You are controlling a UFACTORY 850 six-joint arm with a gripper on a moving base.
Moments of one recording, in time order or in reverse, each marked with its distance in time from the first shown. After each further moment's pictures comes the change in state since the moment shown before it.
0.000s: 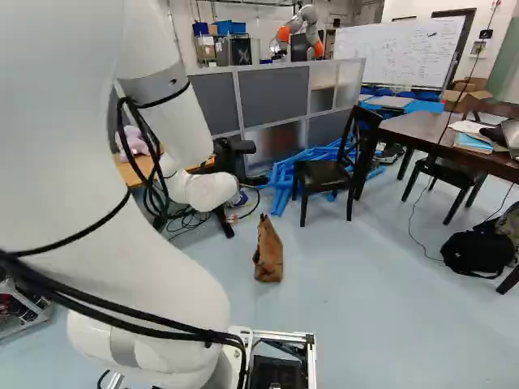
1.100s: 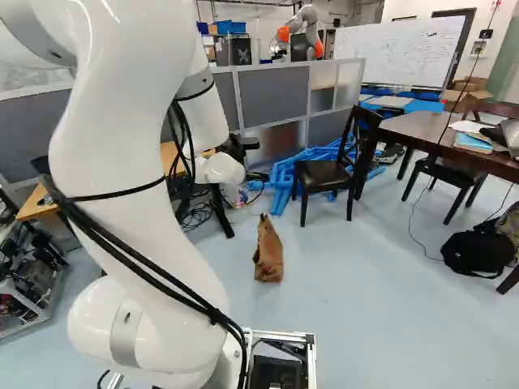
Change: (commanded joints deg) arm 0.0 -14.9 -16.6 -4.1 -12.5 0.0
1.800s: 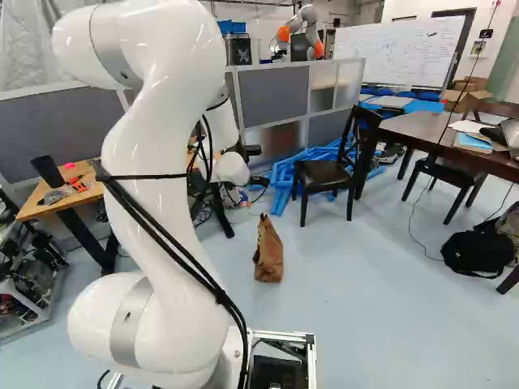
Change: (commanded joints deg) arm 0.0 -13.8 -12.4 -3.5 -7.2 0.0
